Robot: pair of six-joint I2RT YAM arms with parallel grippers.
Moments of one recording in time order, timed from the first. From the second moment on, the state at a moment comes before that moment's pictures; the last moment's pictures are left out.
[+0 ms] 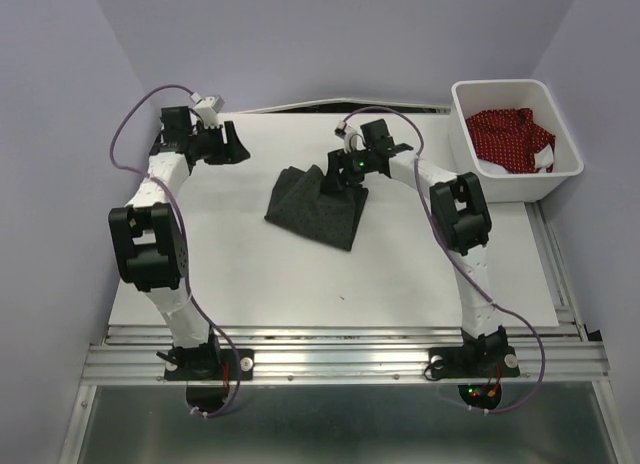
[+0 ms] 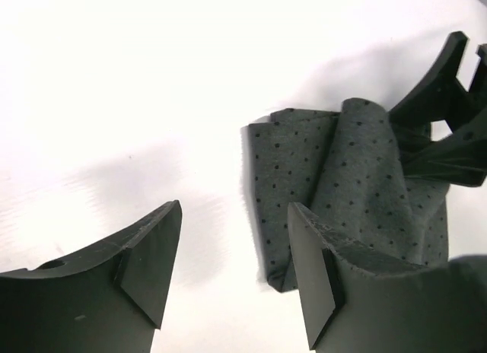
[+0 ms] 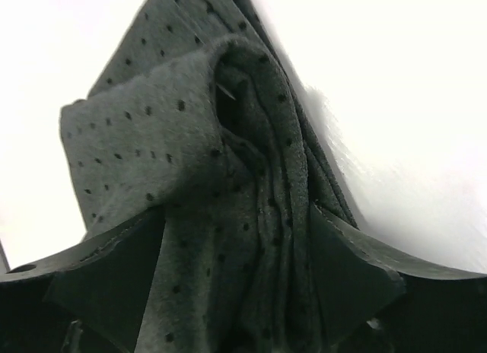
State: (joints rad) left arm 0.07 1.89 1.50 -0.33 0.61 -0.04; right arm 0.40 2.36 1.88 -0.33 -0.70 0.08
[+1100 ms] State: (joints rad) left arm -0.21 1.96 1.37 -0.21 0.56 -0.09; right arm 0.36 2.30 2.06 -0.65 -0.63 -0.29
